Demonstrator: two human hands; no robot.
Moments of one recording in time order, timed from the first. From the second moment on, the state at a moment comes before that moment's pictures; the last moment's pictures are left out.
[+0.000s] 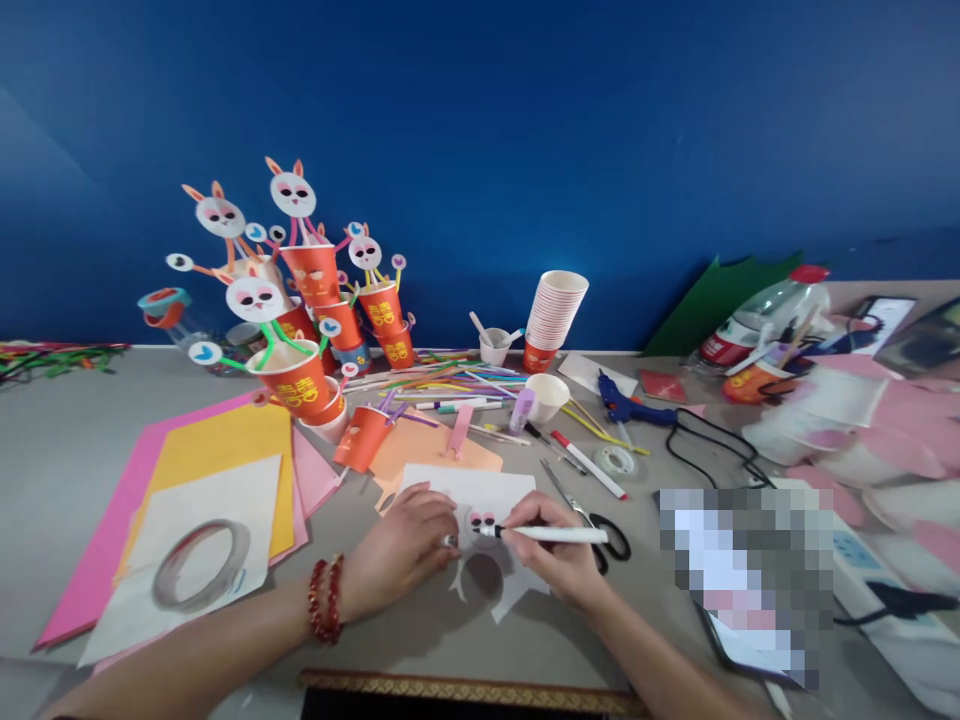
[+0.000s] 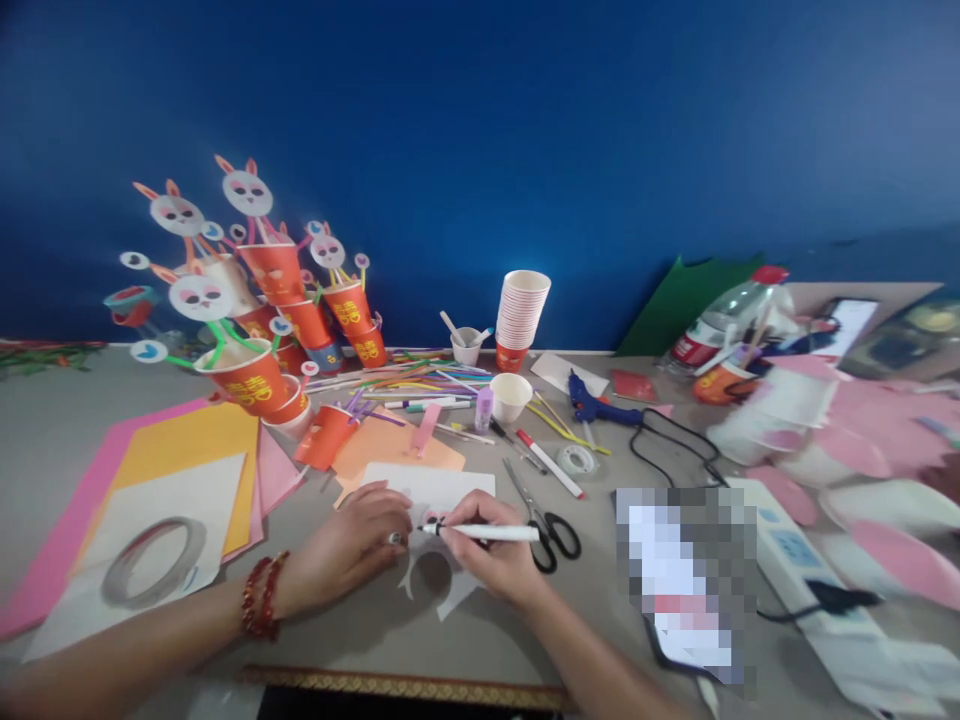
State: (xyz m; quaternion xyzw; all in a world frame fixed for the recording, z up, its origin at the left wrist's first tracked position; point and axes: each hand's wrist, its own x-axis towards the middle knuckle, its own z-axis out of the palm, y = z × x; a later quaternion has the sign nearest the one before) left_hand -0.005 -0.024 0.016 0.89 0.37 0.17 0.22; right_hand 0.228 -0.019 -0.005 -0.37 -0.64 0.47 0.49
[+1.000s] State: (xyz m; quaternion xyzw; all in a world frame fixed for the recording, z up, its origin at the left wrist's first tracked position) left_hand 0.044 -0.023 0.047 0.92 0.38 0.02 0.12; right_hand 0.225 -0.031 -0.012 -0.41 -0.62 0.45 0.50
